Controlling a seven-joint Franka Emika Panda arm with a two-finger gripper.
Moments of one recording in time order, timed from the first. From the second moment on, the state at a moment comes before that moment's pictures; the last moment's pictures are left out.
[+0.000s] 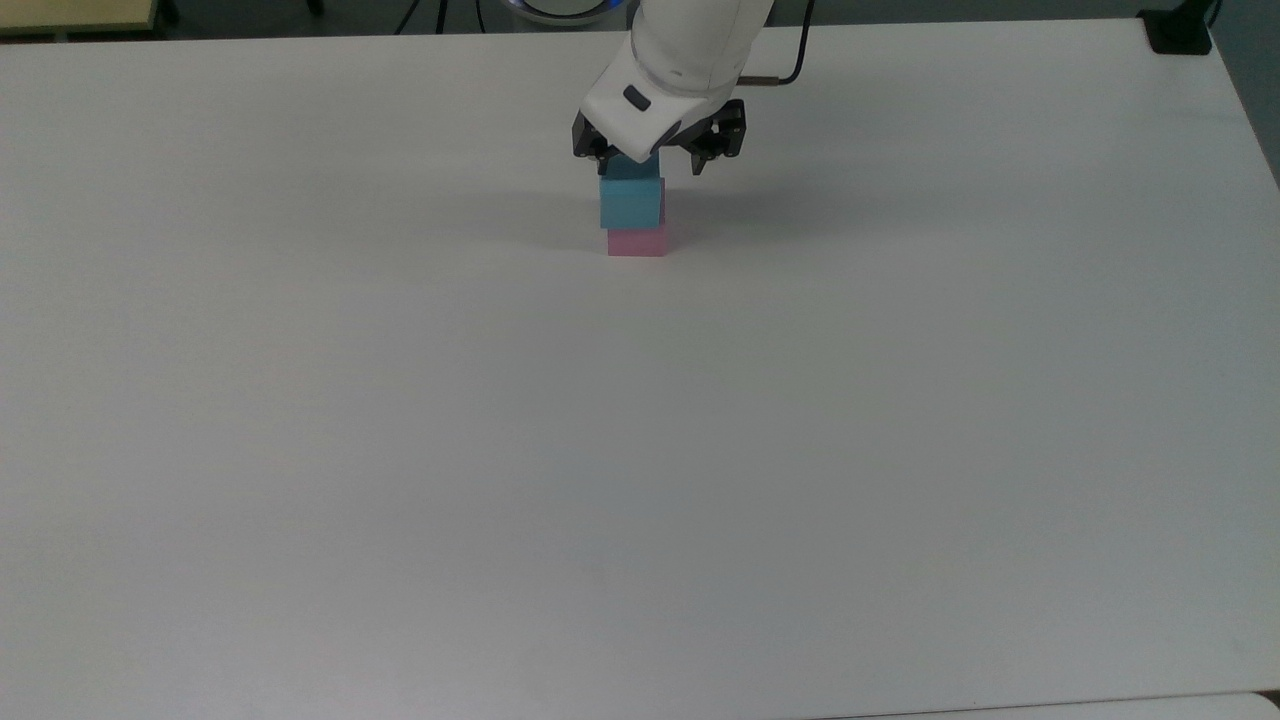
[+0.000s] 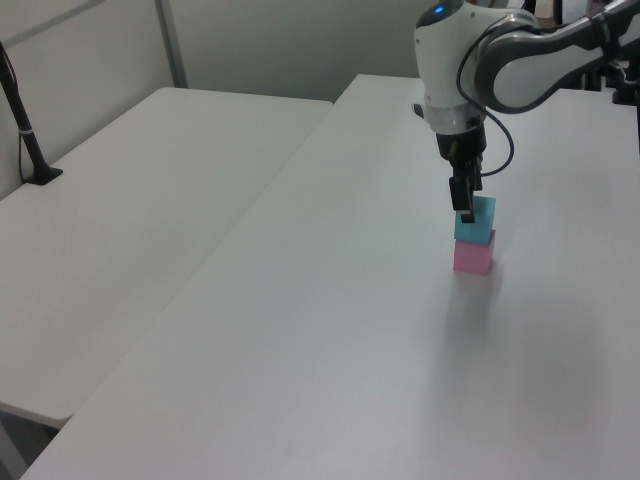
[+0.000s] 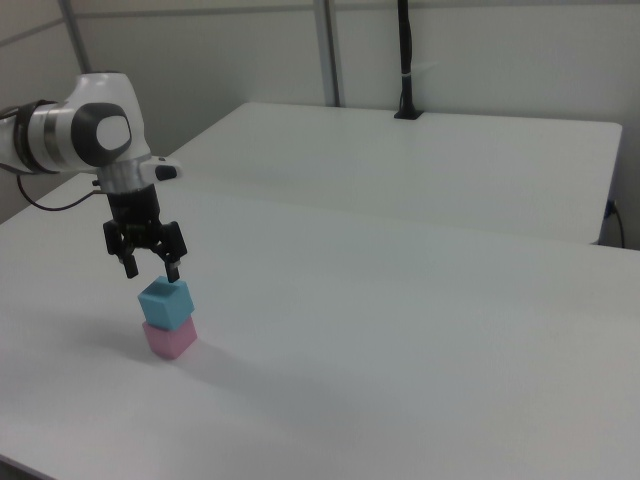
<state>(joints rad) 0.42 0.13 -0.16 -1.89 -0.06 1.82 0.18</state>
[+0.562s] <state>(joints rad) 0.41 0.15 -0.17 -1.91 -0.09 1.81 0.18</state>
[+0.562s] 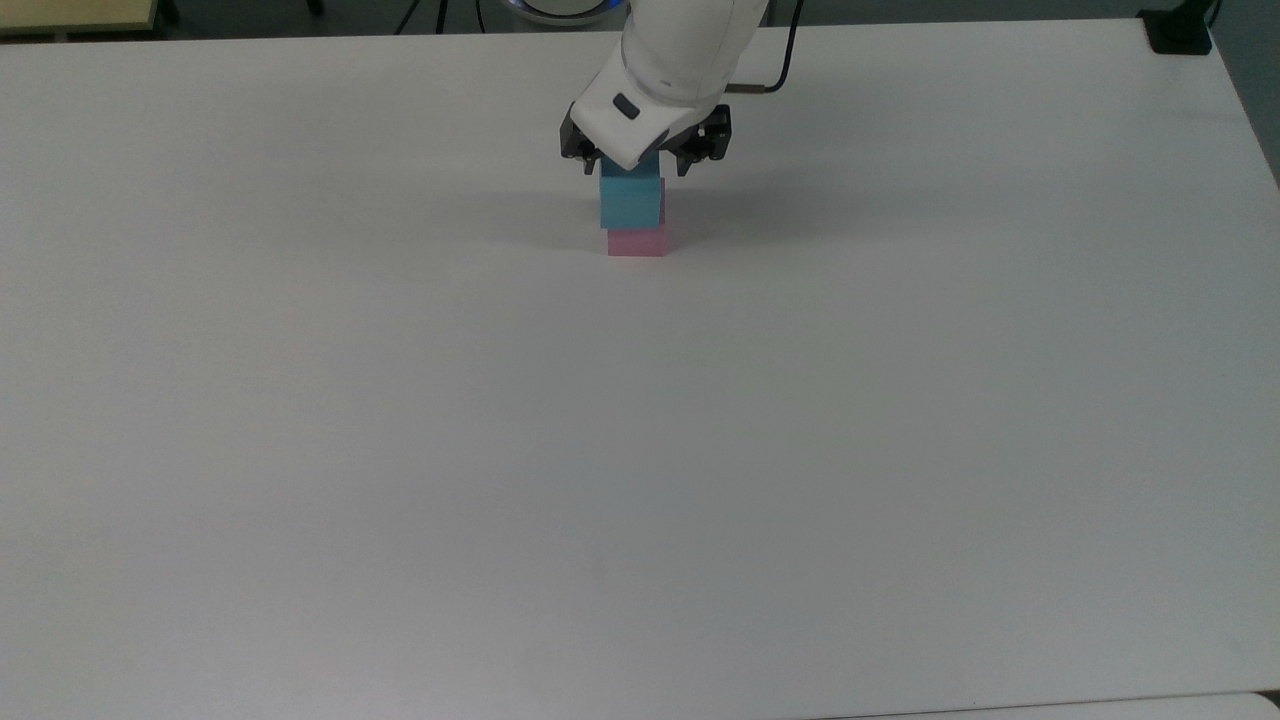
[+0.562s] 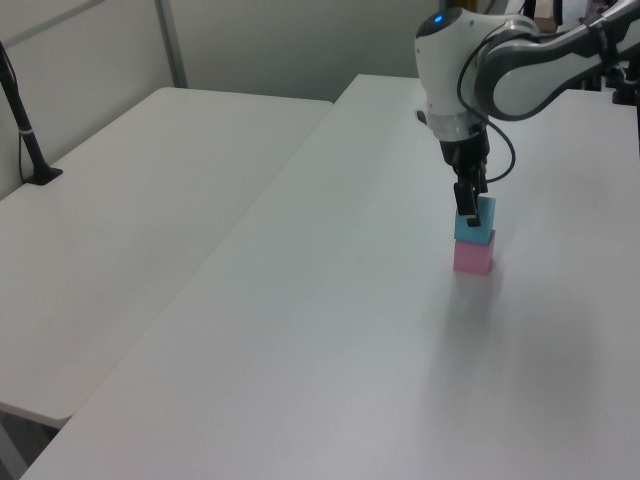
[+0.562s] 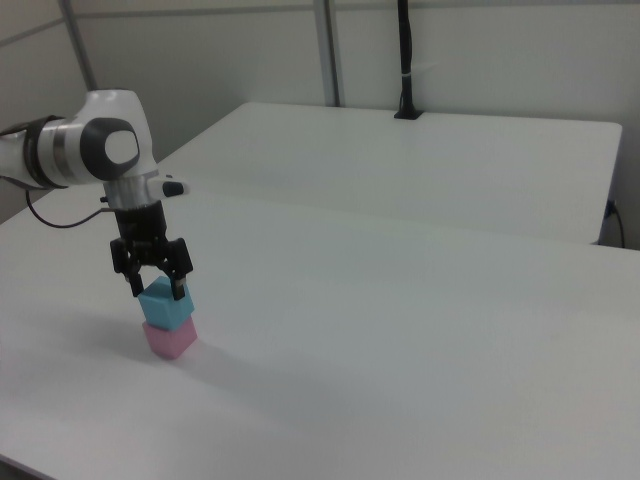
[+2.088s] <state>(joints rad) 0.50 0.72 -0.20 -1.26 0.05 1.86 0.14</state>
